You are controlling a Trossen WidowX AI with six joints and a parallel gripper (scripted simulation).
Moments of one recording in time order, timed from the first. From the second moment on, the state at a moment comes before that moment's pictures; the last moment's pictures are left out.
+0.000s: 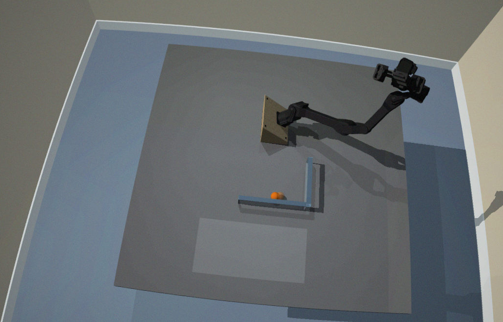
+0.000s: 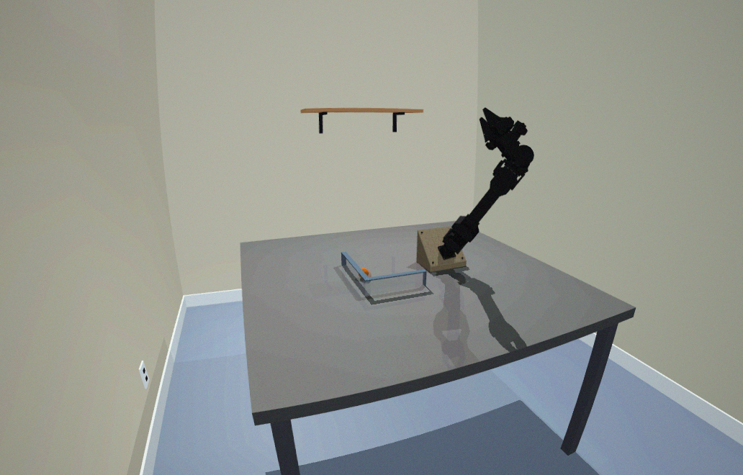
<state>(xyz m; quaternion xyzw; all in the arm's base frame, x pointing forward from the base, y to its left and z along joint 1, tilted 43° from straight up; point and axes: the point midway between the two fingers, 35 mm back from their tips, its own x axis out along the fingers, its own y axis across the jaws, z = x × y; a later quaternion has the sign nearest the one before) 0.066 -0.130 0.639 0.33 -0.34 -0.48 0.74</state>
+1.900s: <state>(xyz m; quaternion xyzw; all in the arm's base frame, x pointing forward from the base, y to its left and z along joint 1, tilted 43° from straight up) 0.301 -0.323 0.248 0.47 0.27 -0.13 0.83</state>
